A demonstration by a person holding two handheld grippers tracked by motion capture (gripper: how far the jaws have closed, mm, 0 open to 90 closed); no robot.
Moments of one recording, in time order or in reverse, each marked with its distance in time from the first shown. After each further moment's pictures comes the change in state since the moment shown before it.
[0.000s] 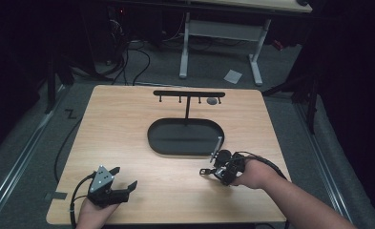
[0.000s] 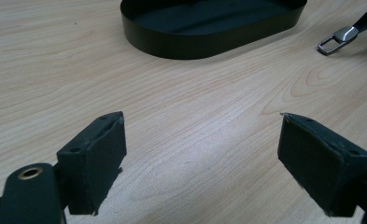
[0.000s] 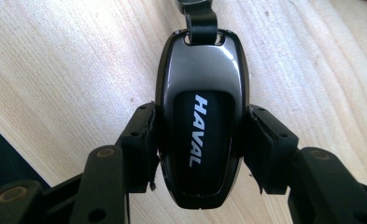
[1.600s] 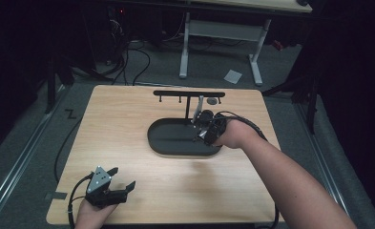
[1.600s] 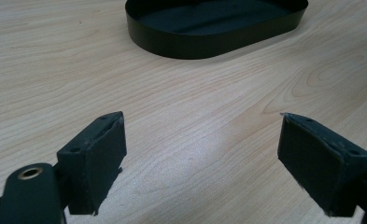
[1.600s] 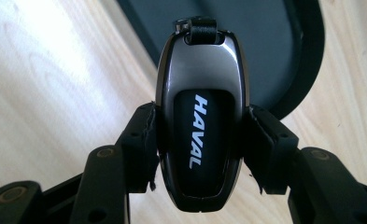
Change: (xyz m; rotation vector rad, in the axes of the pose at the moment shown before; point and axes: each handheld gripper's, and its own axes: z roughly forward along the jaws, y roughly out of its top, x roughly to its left) left arm 0.003 -0.002 -0.004 -0.007 0.002 -0.013; right arm -0.049 0.091 -0.070 -0.065 -0.116 0.020
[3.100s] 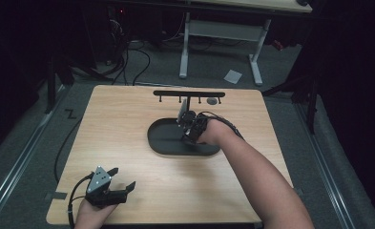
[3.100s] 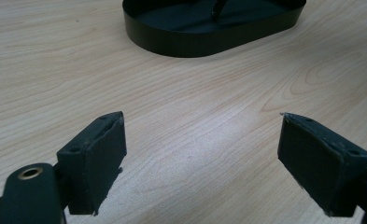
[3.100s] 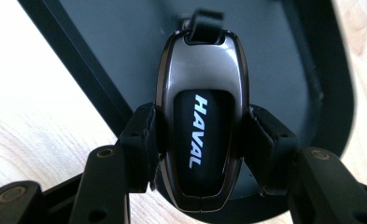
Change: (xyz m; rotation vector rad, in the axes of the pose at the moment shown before) left arm 0.000 0.000 0.001 0.006 -0.009 0.005; right arm -0.007 0.053 0.062 0.012 -0.007 -0.003
